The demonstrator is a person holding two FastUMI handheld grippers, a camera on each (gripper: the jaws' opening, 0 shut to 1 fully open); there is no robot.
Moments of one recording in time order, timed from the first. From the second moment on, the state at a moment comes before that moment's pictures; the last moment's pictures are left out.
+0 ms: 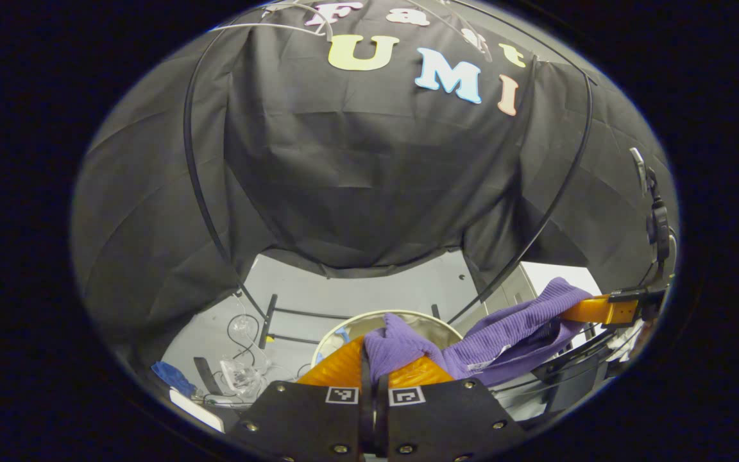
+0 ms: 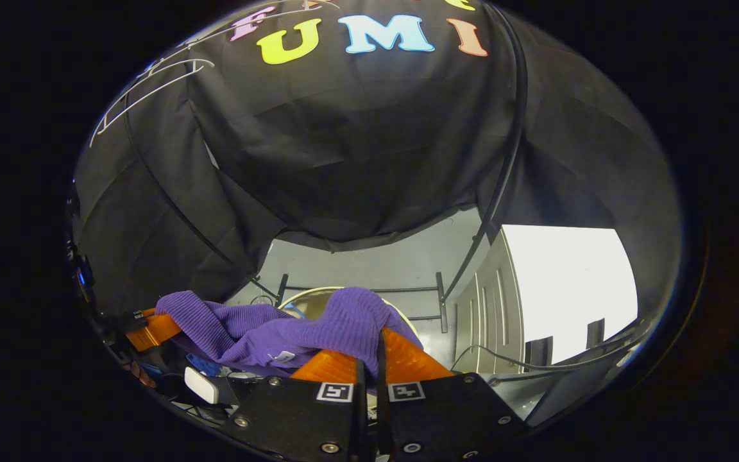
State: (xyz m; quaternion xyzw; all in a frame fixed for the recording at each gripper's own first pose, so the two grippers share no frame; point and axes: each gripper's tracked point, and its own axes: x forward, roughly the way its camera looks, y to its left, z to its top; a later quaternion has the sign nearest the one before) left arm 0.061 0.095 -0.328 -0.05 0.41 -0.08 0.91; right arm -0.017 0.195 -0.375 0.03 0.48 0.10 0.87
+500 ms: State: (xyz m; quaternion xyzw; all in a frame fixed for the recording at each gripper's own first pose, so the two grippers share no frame) left arm 0.048 0.115 -0.333 -0.04 0.44 0.00 0.90; right arm -0.045 0.210 -0.372 0.04 0.50 0.15 0.85
